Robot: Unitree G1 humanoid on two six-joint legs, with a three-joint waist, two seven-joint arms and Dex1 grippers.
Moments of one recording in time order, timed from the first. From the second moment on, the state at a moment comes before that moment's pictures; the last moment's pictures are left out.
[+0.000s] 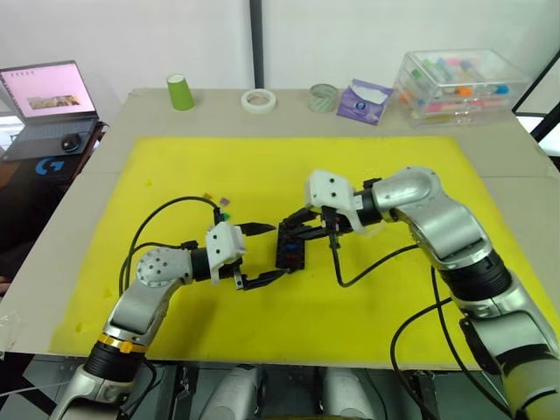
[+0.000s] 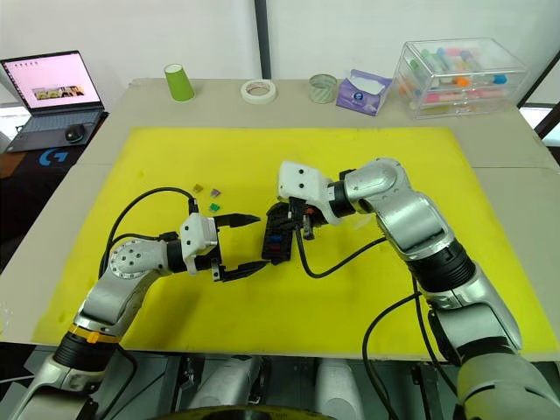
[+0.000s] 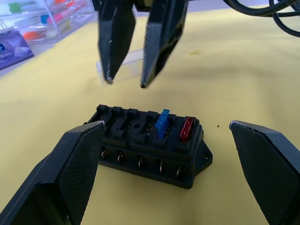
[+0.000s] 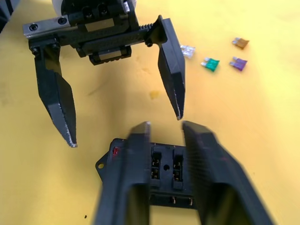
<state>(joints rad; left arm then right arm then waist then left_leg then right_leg) -0.24 0.49 -0.17 -0.16 -0.27 0.05 -0.98 -0.75 -0.64 0.33 -0.22 0.20 0.65 1.19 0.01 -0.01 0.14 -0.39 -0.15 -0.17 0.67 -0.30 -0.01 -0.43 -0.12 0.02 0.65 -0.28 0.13</state>
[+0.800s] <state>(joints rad) -0.25 0.49 -0.18 -0.15 -0.27 0.05 -1.00 -0.66 -0.64 0.39 -0.24 0.19 0.64 1.10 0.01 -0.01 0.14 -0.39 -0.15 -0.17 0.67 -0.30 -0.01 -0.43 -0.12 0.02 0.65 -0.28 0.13</state>
